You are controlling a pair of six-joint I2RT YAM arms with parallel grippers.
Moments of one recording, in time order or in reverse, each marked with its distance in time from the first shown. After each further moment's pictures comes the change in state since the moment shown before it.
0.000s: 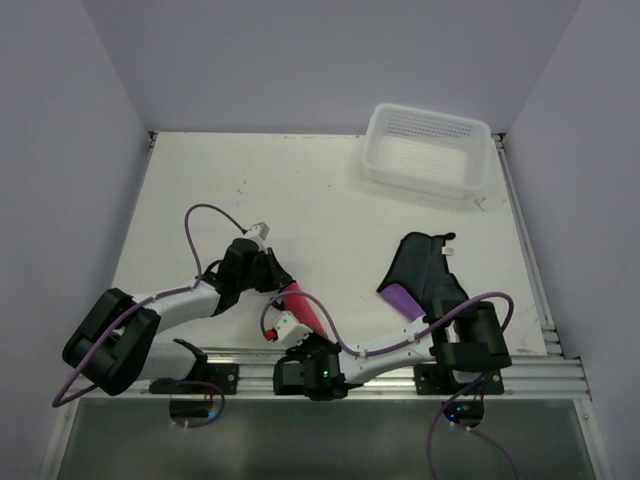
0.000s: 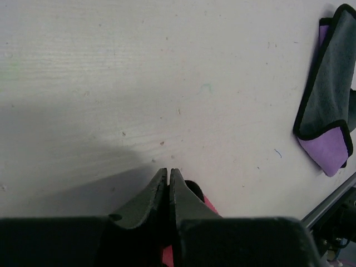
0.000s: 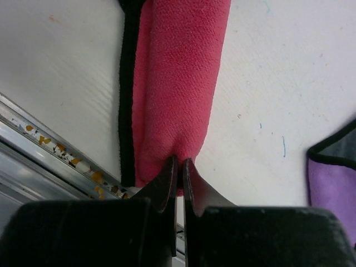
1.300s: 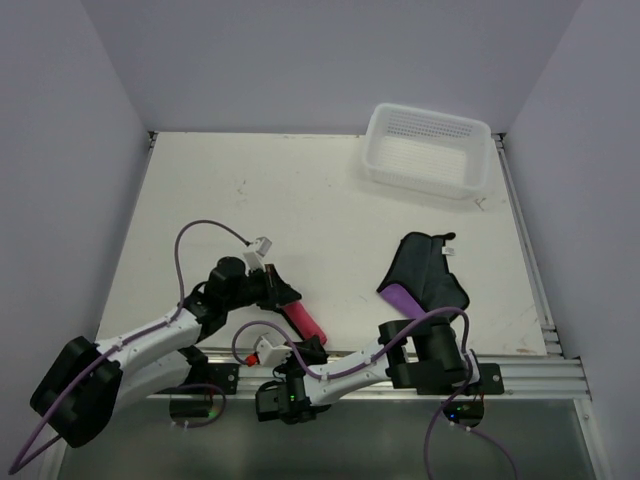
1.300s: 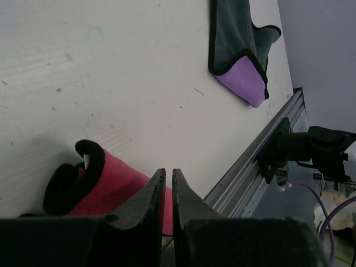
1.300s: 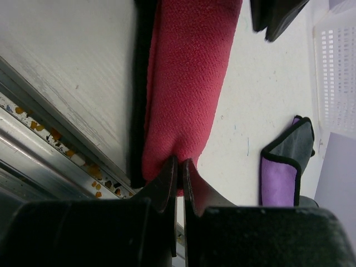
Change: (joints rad) left arm -0.050 -0.349 -0.154 0.006 0.213 -0.028; right arm 0.098 0.286 0.276 -0.344 0.173 0.021
